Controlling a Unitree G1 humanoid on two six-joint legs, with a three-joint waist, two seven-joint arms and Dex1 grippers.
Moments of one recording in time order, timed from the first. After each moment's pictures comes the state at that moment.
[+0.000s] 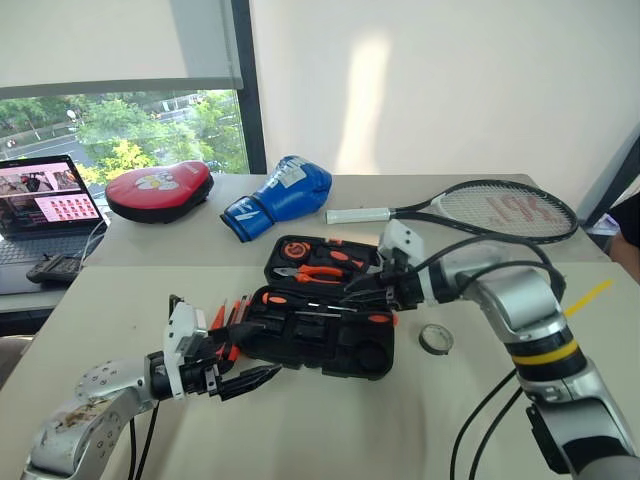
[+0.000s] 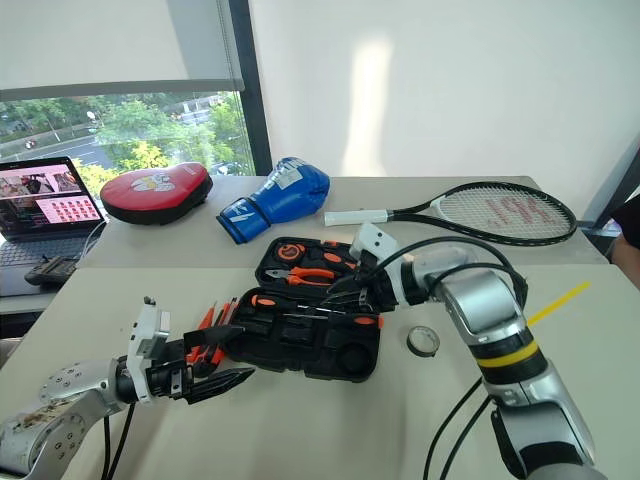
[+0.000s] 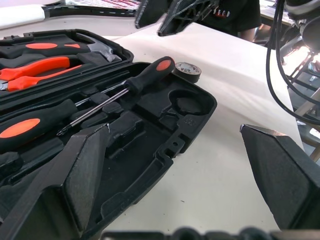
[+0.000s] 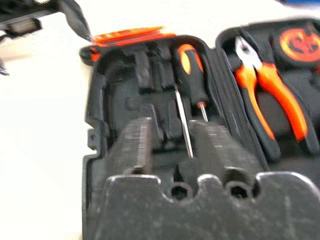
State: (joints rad) left arm 0.03 0.68 0.17 -0.42 -0.68 0.46 -1.02; right arm -0.73 -0.59 0.17 -0.16 0.29 0.92 1.04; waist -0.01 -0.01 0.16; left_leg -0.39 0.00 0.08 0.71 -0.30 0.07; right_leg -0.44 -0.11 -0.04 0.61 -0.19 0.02
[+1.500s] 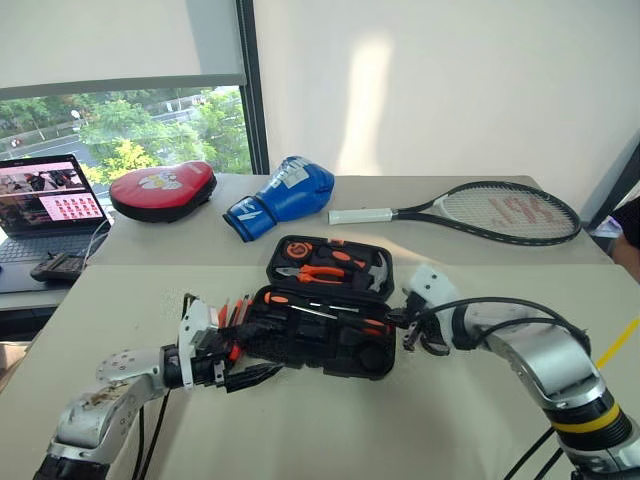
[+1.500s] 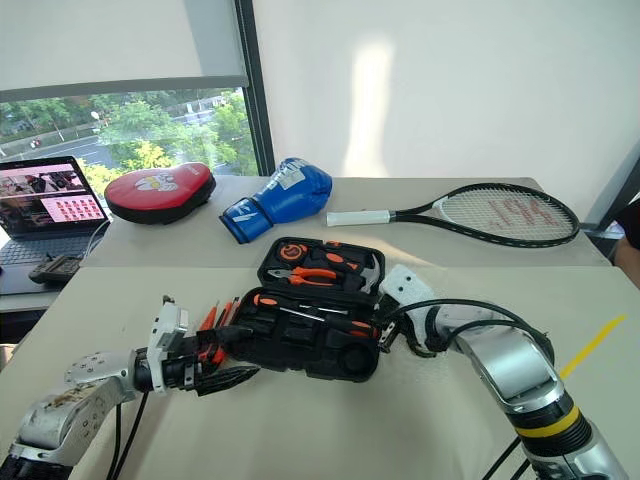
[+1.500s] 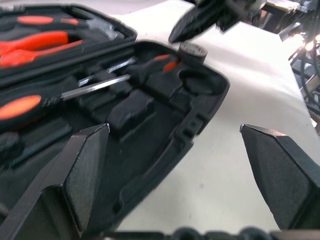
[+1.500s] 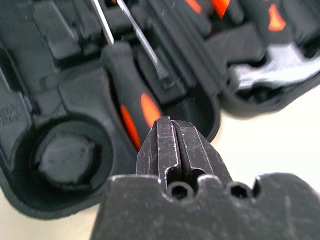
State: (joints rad) left arm -0.07 0.68 0.07 -0.17 -0.58 0.36 -1.12; right arm -0.49 -0.71 0.16 -0.42 0.27 0.96 0.72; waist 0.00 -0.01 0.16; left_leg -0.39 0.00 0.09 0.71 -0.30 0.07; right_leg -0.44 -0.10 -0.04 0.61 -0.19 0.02
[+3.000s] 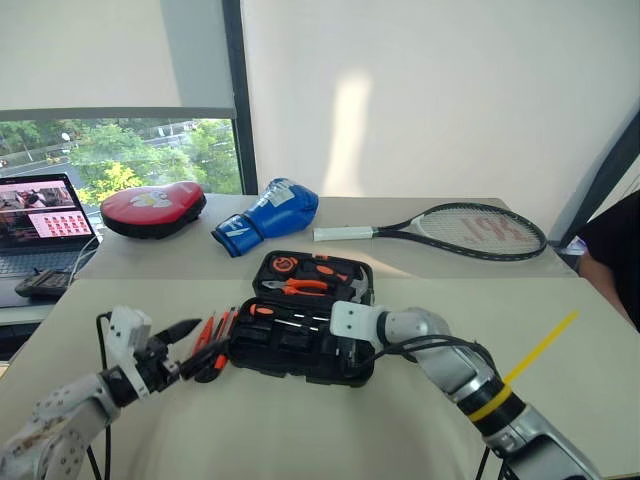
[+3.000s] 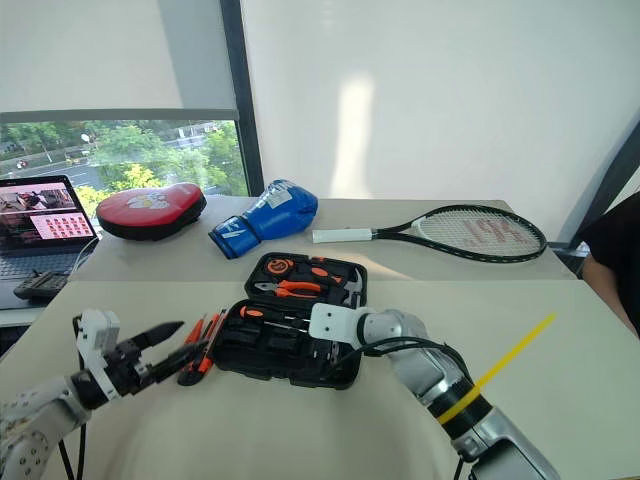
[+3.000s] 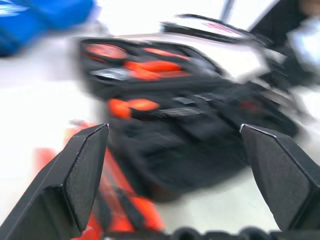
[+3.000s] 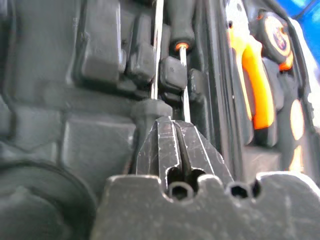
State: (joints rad) left arm 0.00 0.67 0.40 -0.35 -0.78 0.70 -0.59; right arm -0.45 -0.40 0.39 -0.07 -0.05 0.27 0.84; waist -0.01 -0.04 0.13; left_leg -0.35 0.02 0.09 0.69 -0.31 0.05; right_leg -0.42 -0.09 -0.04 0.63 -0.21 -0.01
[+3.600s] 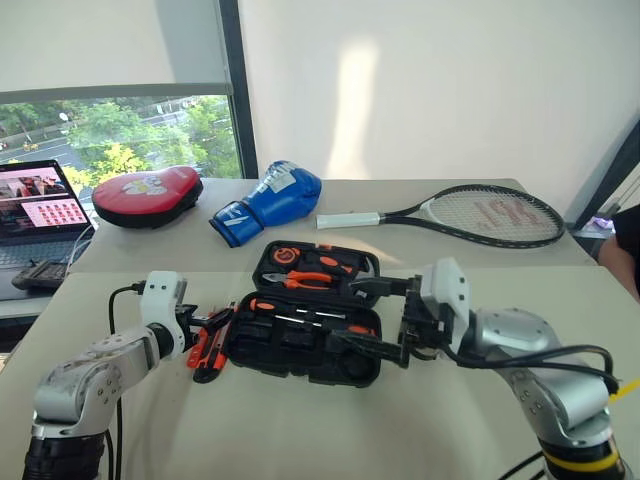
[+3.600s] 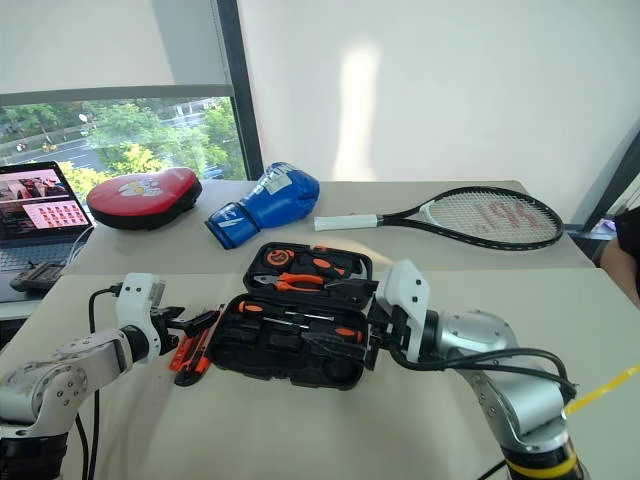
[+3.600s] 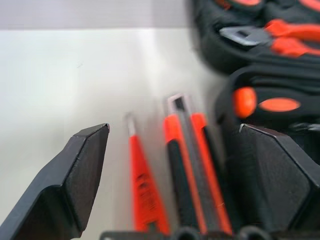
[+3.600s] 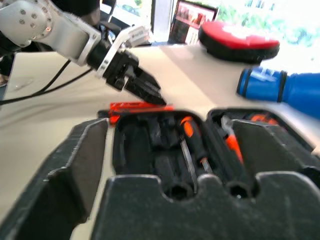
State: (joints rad) left arm -0.21 0.62 0.27 -0.27 -0.66 1.01 -0.21; right arm -0.25 -0.59 -0.02 -0.69 0.54 0.66 0.85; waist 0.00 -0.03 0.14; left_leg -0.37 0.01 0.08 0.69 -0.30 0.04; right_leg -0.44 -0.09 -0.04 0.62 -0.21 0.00
